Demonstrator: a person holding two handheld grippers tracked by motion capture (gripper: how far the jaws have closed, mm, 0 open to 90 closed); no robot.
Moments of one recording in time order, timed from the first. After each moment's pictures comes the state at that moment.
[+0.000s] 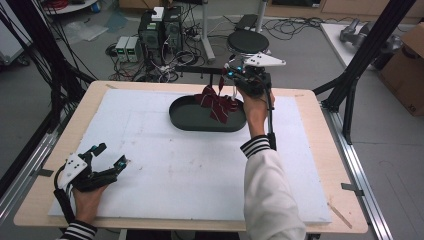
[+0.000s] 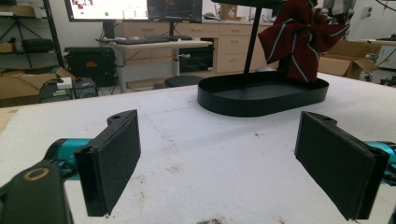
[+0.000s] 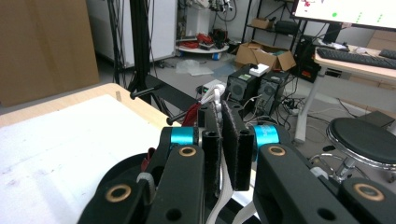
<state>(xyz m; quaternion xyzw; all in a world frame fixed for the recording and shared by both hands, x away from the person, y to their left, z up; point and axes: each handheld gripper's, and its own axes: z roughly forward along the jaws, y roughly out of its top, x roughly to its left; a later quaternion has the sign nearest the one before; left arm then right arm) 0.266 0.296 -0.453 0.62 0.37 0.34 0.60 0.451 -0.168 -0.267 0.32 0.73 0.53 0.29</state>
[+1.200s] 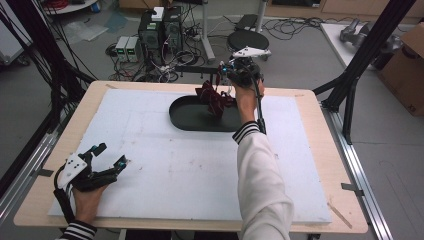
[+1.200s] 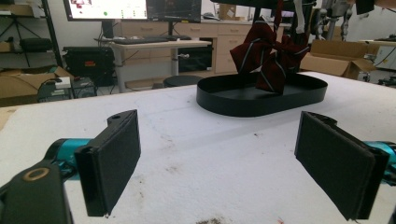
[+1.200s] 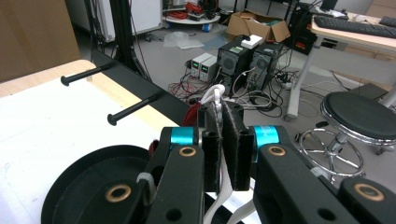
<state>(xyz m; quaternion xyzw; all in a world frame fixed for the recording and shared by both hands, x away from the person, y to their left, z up) 0.266 0.296 -0.453 0.62 0.37 0.34 0.61 0.511 -0.151 -0.287 0.35 0.75 0.48 0.29</state>
